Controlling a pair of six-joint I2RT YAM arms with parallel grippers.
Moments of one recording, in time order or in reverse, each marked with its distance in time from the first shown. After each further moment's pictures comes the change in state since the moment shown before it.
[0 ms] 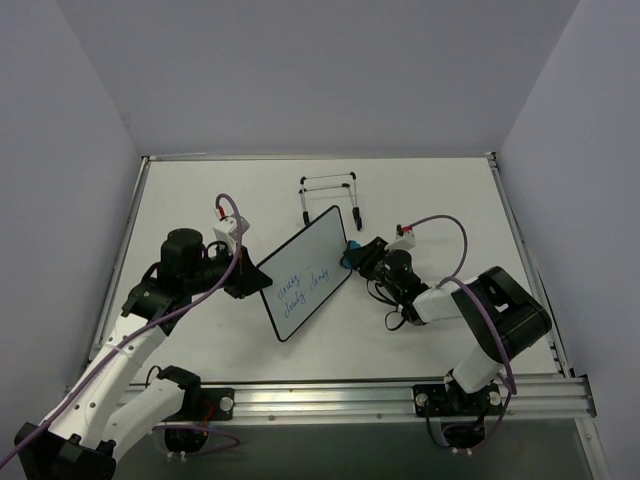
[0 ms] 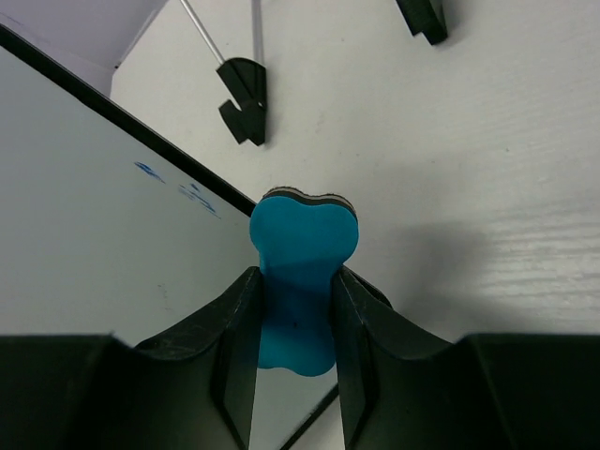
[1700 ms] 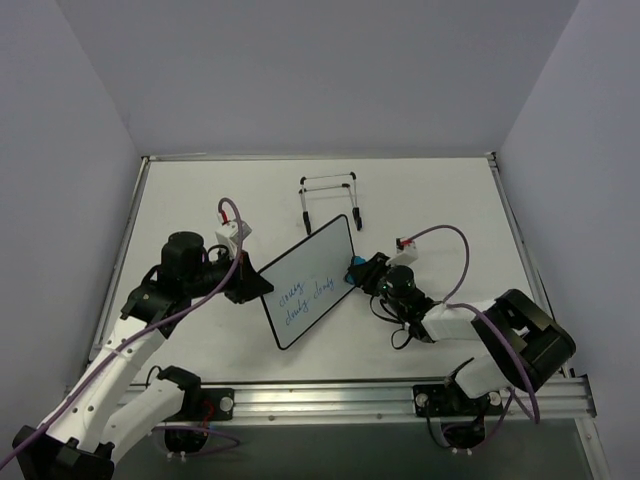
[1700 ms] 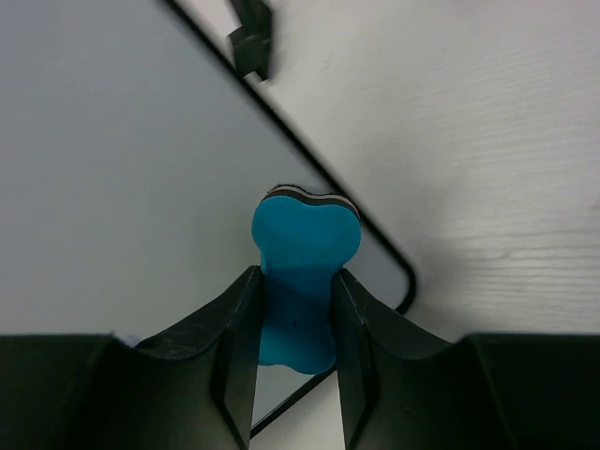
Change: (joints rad) left arm -0.013 -0.017 -0.007 -0.029 0.030 -0.002; right arm 0.087 -0.175 -0.128 -0.099 0.092 -0.092
